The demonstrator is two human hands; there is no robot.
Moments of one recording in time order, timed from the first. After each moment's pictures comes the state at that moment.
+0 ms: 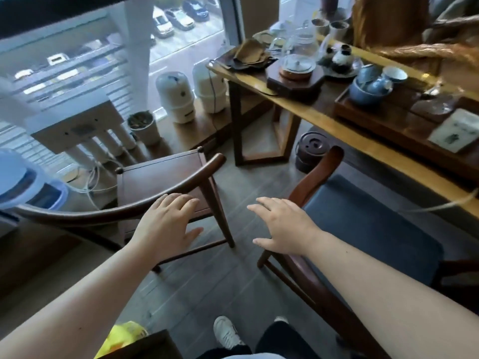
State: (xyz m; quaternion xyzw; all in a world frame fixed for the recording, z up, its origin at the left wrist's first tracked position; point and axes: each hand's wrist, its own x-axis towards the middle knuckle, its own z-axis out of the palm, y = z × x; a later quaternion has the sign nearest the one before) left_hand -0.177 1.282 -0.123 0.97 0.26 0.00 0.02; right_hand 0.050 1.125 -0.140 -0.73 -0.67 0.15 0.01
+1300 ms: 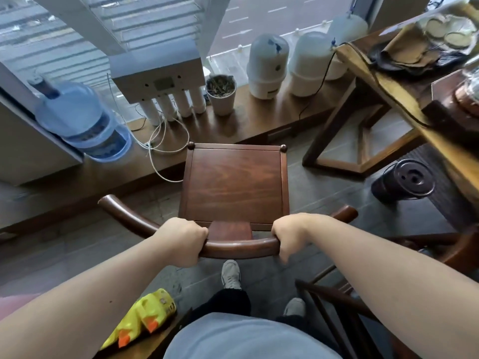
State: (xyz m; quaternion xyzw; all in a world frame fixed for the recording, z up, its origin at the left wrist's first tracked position) left_hand -0.306 1.493 -0.204 0.89 0.30 -0.31 0.10; right_hand -0.043 1.450 -0.198 -0.52 -0.66 0.44 -0.32
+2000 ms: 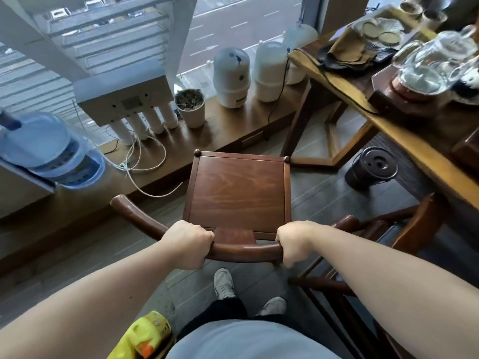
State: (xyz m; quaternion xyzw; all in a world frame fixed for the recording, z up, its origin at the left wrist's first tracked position) left_hand -0.251 1.476 -0.198 0.93 0.22 -0.30 0.04; right_hand -0.010 1.384 -0.183 -0.61 -0.60 0.43 -0.28
